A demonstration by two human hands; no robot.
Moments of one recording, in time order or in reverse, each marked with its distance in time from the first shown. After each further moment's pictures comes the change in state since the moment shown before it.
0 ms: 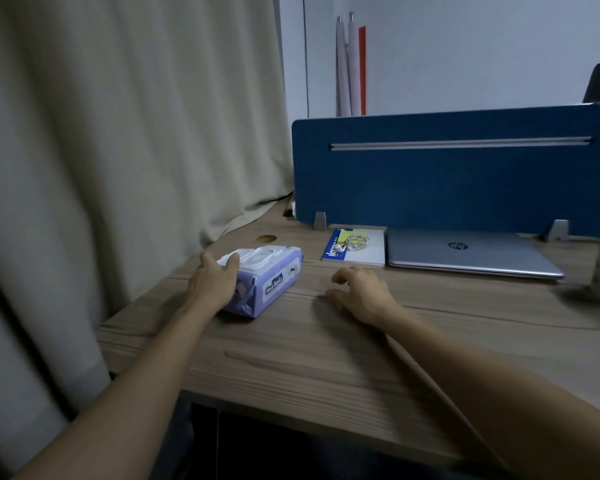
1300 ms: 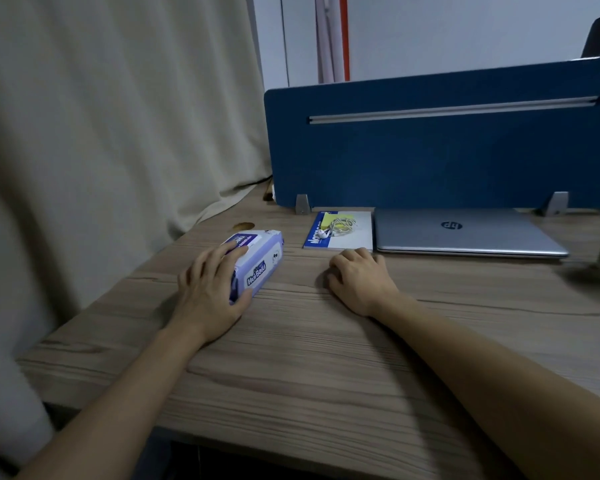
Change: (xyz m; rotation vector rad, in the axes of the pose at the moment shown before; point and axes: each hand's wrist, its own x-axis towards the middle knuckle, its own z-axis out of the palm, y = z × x) left_hand -0.011 -0.019 0.047 0.399 0.048 0.741; right_hand 0.023 0.045 0.012 -0.247 0.057 -0.099
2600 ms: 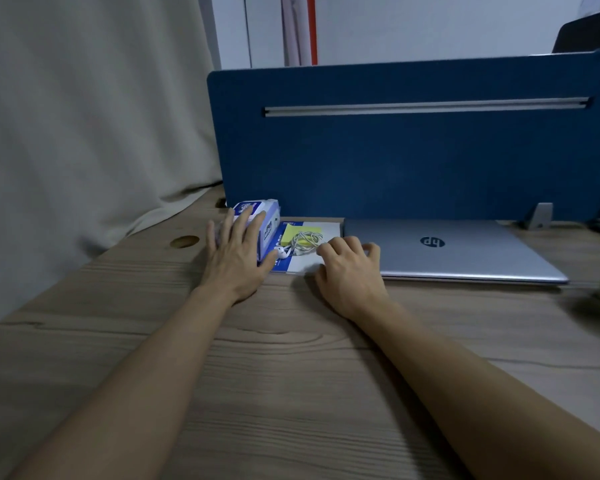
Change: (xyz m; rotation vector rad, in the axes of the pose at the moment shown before) left_hand 0.162 0.053 0.138 -0.004 0.008 0.053; right_hand 0.058 0.065 0.015 -0.170 0.238 0.077
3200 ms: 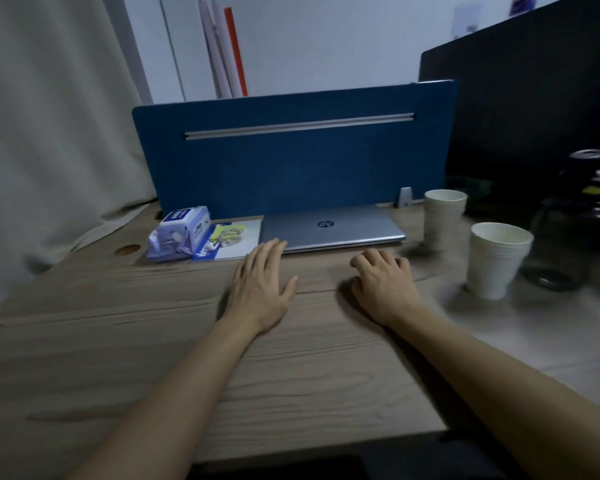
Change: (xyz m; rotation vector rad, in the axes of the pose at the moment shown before) left_hand -0.108 0.201 -0.072 -0.273 -0.084 0.208; right_hand -0.182 0.115 -0.124 -0.134 -0.088 0.232
